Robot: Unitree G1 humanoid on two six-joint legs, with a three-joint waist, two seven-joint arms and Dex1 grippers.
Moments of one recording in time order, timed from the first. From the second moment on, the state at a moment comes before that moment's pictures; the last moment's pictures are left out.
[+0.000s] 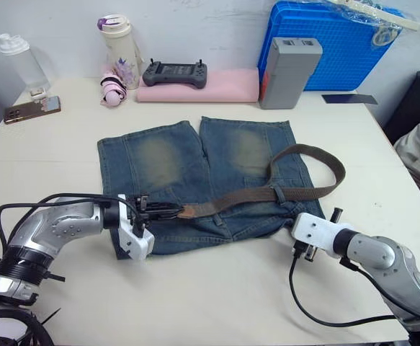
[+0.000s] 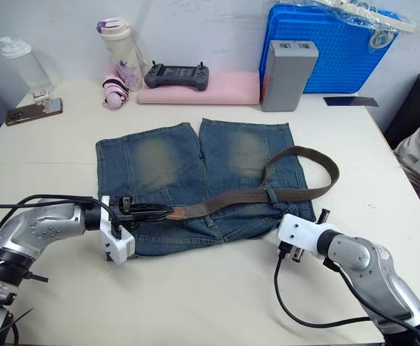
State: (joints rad) left arm -0.45 0.89 -0.23 0.23 0.31 -1.09 -0.50; right arm 0.03 -0.85 0.09 -0.43 -0.19 0.36 0.68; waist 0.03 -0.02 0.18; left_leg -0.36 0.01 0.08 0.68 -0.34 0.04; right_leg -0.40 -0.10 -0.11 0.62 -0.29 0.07
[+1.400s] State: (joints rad) left arm -0.31 0.88 -0.05 0.00 0.26 -1.04 -0.47; right arm -0.17 0.00 -0.21 -0.39 1.94 0.86 -0.61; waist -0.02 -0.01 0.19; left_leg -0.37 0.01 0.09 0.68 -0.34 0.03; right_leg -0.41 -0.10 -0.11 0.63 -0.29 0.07
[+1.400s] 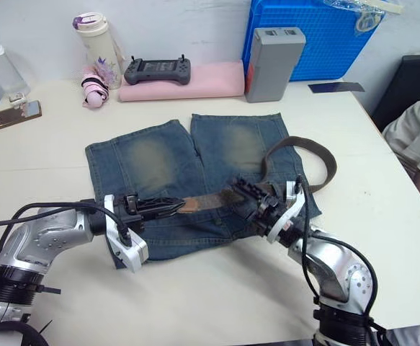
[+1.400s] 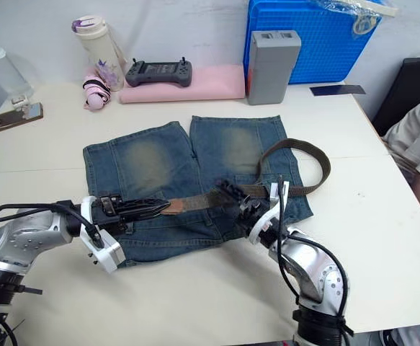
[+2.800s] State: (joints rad) left arm 0.07 0.90 0.04 -0.33 -0.40 -0.09 -0.86; right arm -0.10 -0.34 -0.24 -0.32 1.66 0.68 -0.21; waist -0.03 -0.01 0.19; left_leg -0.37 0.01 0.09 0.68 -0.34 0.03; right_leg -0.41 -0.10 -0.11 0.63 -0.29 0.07
